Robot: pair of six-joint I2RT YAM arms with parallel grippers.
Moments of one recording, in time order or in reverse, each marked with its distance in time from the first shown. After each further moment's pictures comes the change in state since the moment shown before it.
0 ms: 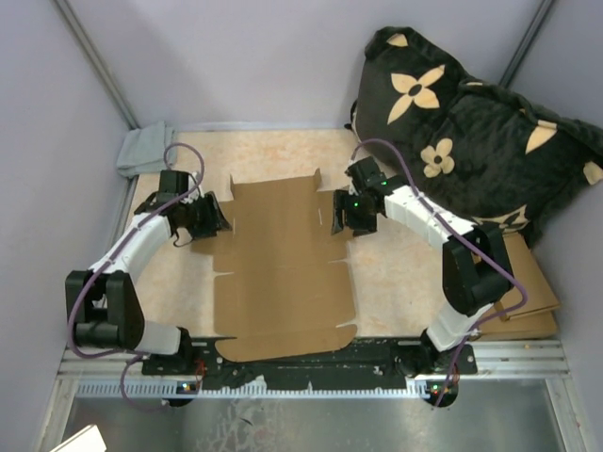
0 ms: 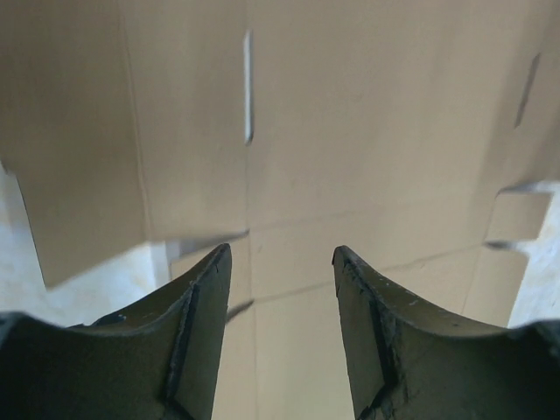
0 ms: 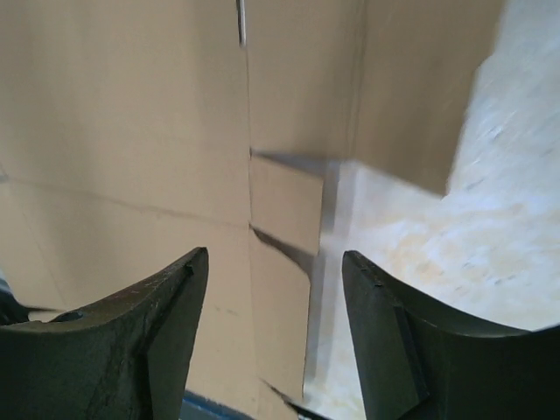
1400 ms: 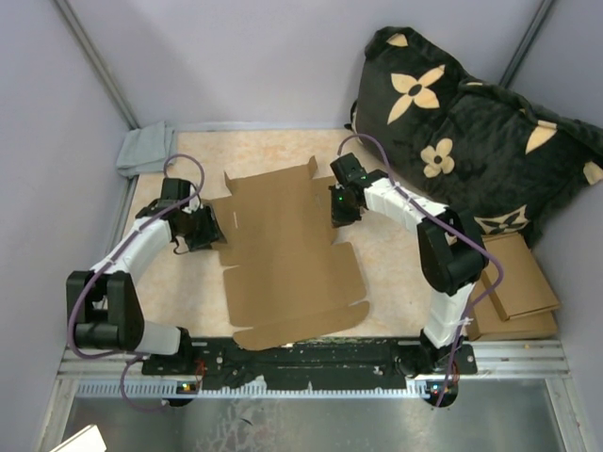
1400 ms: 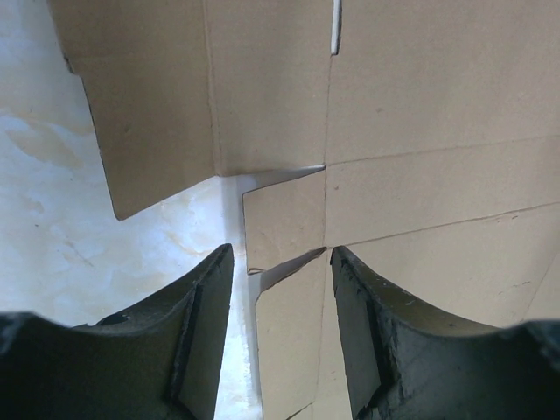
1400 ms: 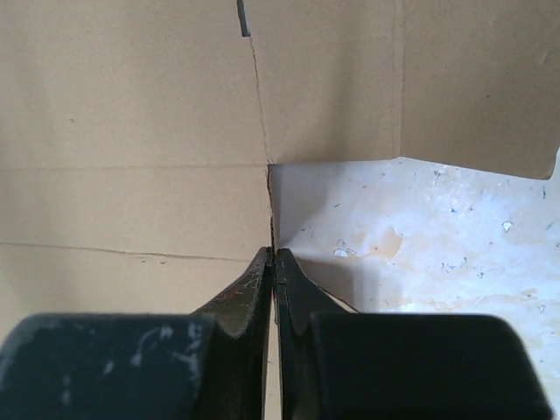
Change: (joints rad) left arm 0.003 -0.035 -0.108 -0.088 -0.077 -0.015; right arm 0.072 0.172 0.072 0.070 0.109 0.045
